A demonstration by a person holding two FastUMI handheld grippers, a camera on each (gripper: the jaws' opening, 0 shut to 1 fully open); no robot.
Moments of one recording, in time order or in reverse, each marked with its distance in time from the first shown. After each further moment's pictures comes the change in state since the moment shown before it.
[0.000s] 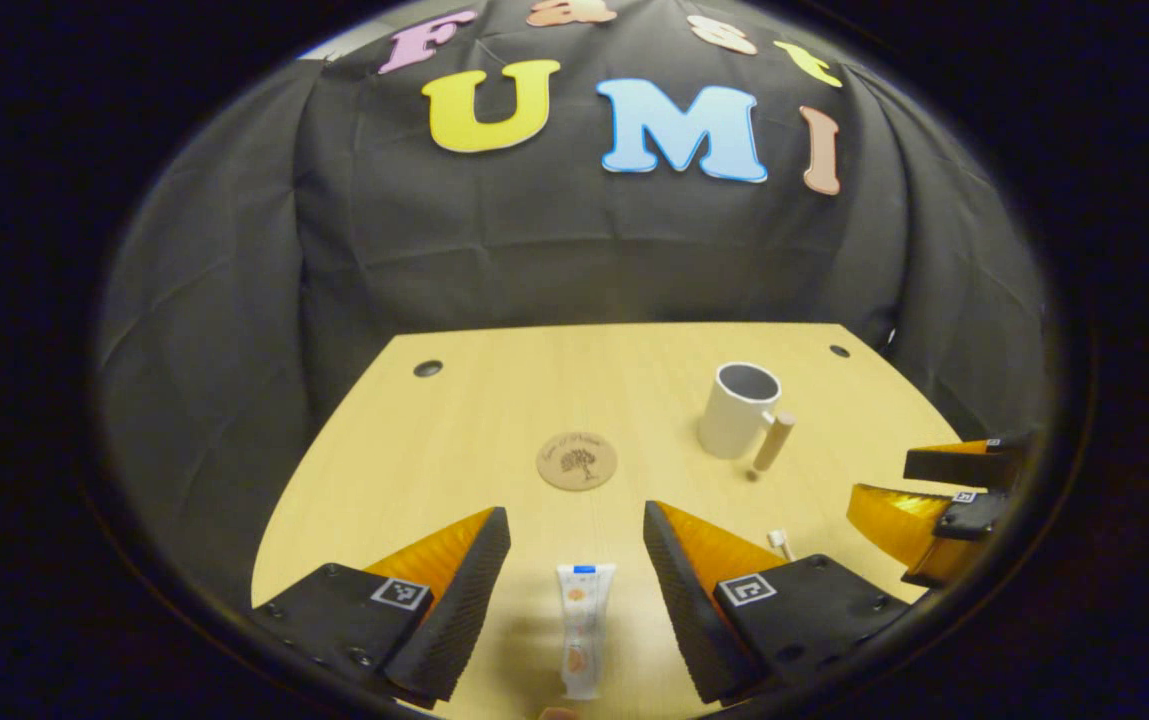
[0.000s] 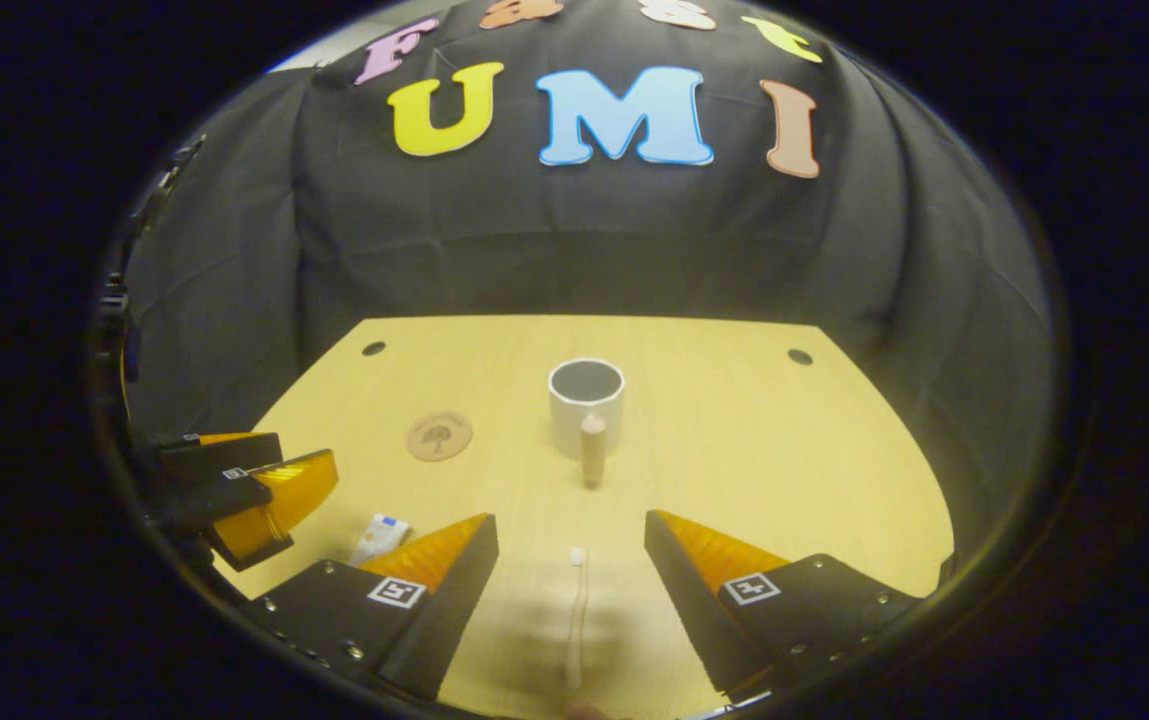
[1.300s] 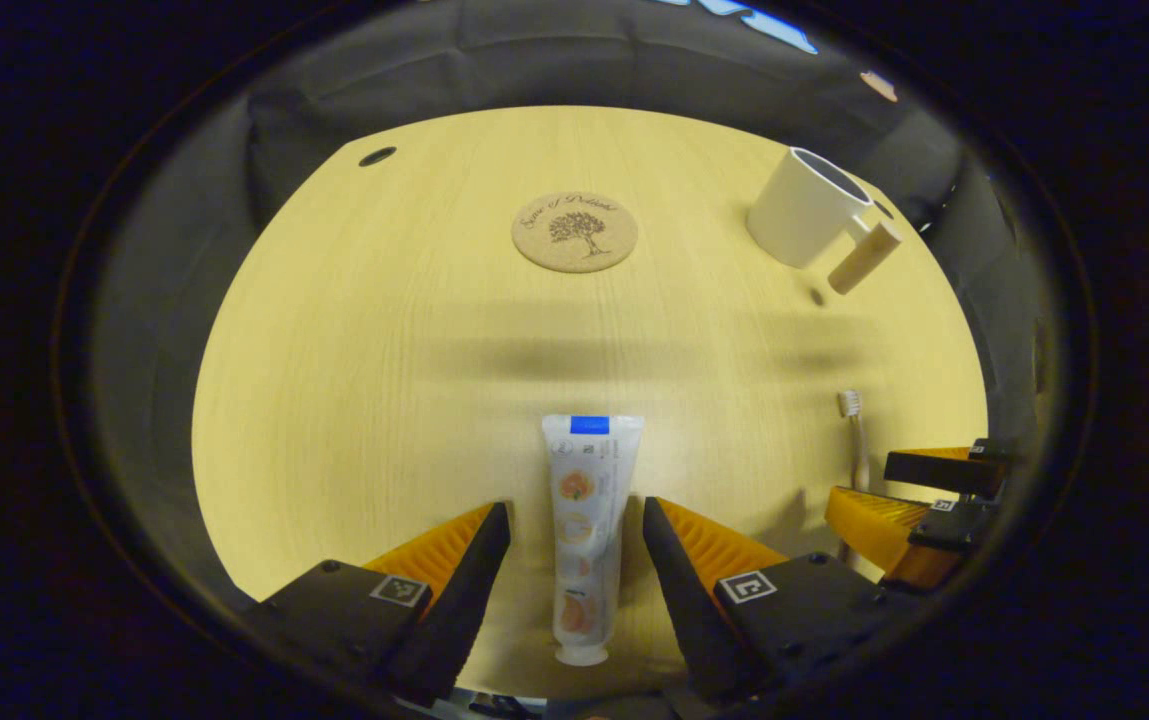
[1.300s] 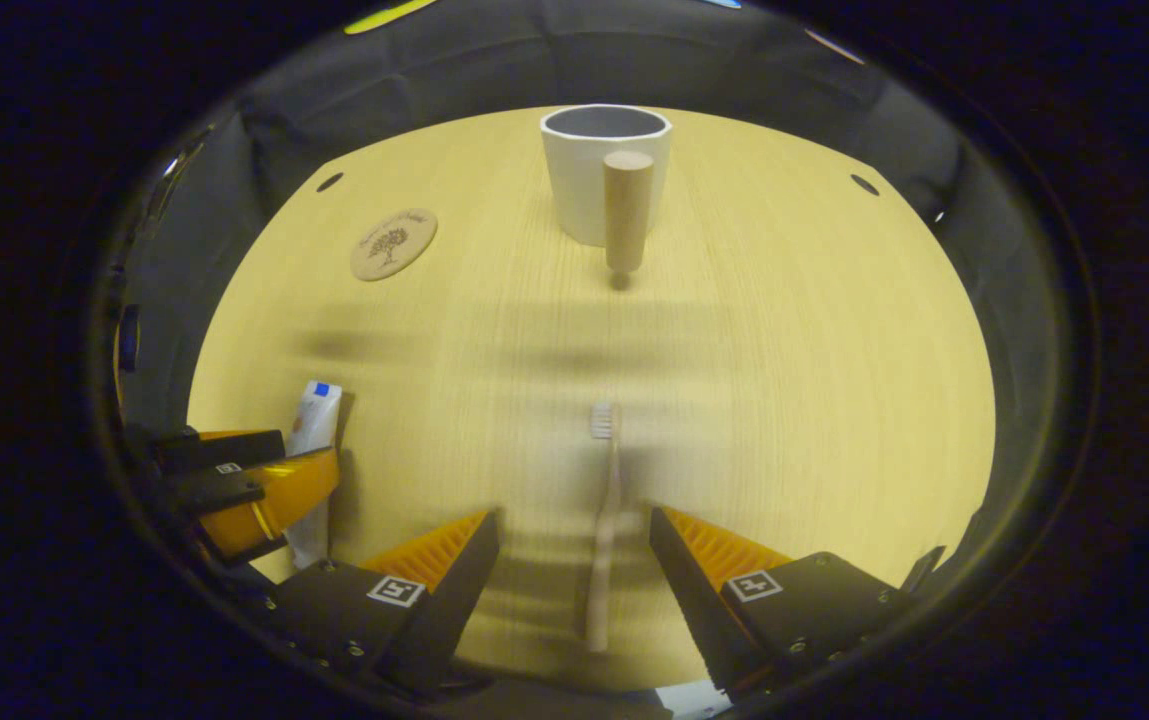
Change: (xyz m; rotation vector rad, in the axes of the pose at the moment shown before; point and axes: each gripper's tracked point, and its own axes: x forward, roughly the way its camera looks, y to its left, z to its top) left arm 0.059 0.011 -0.143 -0.072 0.588 -0.034; right arm 0.052 0.009 -0.115 0.027 0.572 0.032
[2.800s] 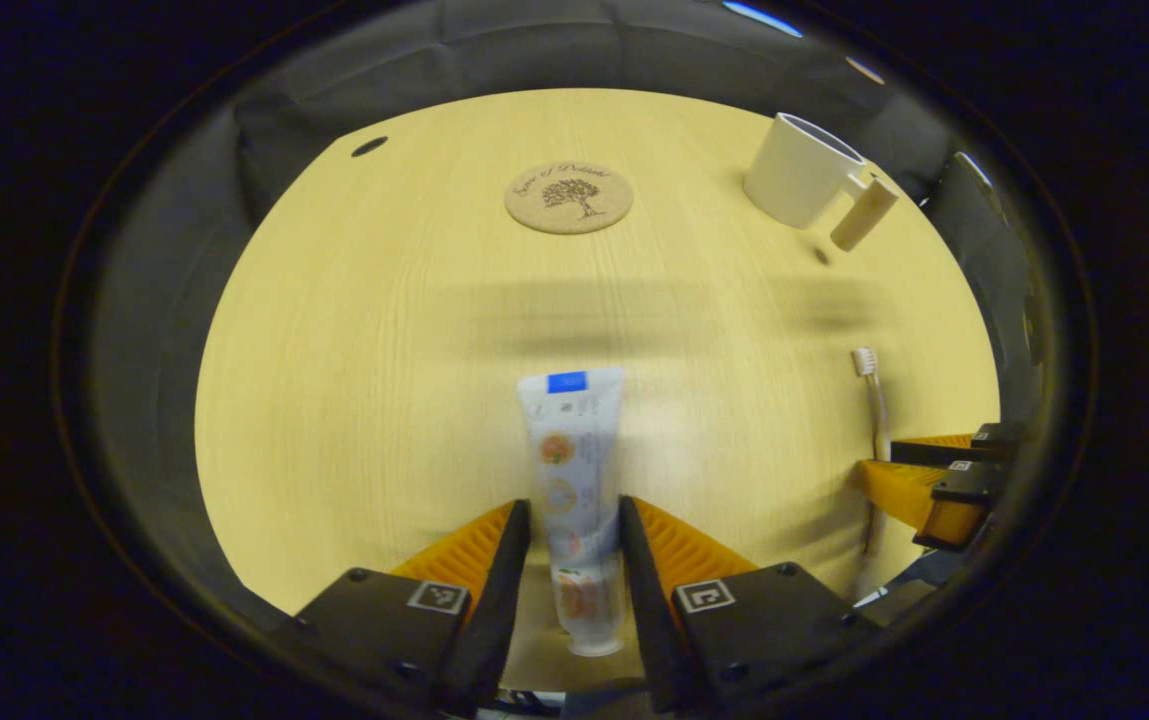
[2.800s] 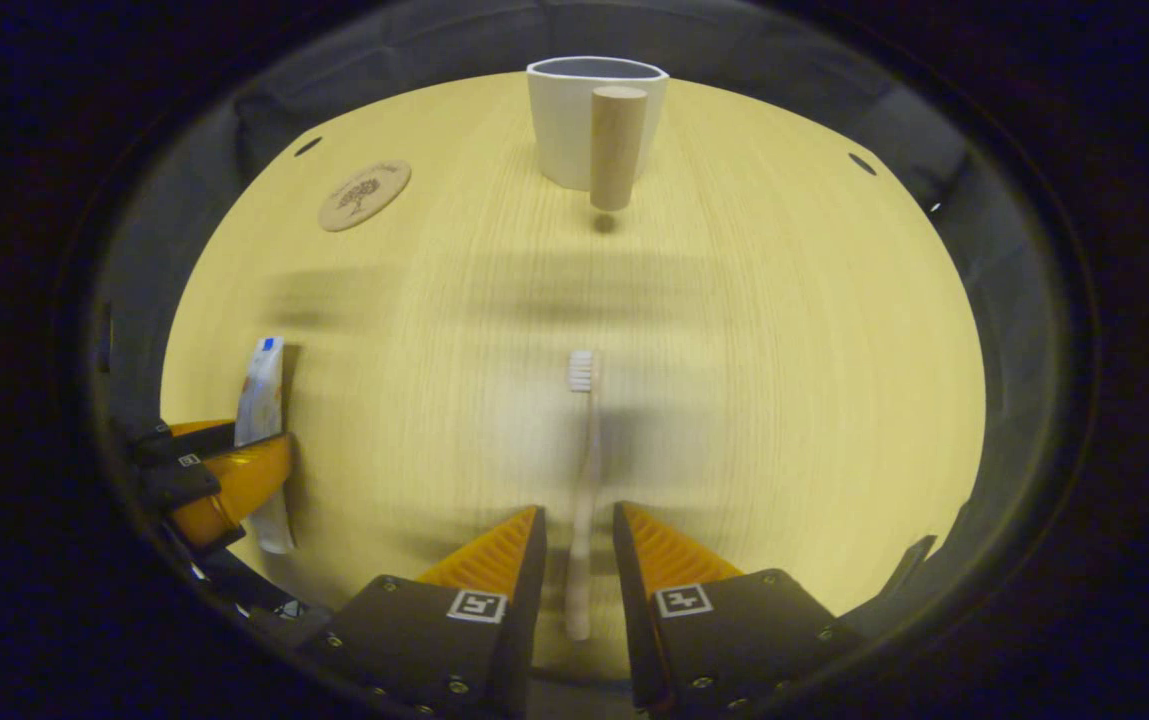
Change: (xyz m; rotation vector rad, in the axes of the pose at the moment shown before) left arm 0.003 0.004 -0.025 0.035 0.034 0.029; right arm 0.010 -0.010 -0.027 -0.026 0.115 -0.056
